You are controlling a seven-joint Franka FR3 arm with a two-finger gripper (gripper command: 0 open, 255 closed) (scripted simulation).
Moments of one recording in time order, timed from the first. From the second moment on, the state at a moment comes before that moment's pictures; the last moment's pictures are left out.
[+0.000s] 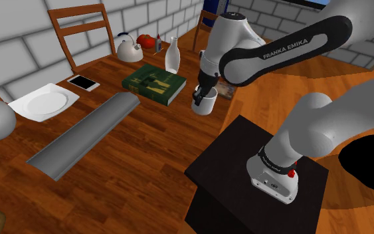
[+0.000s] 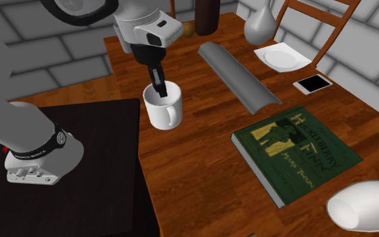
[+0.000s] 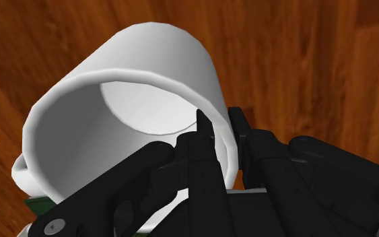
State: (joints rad) arm 0.13 -0.52 0.05 -2.81 0.00 2.41 0.09
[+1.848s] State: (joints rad) arm 0.17 0.29 0.13 -1.97 -0.11 2.36 0.27
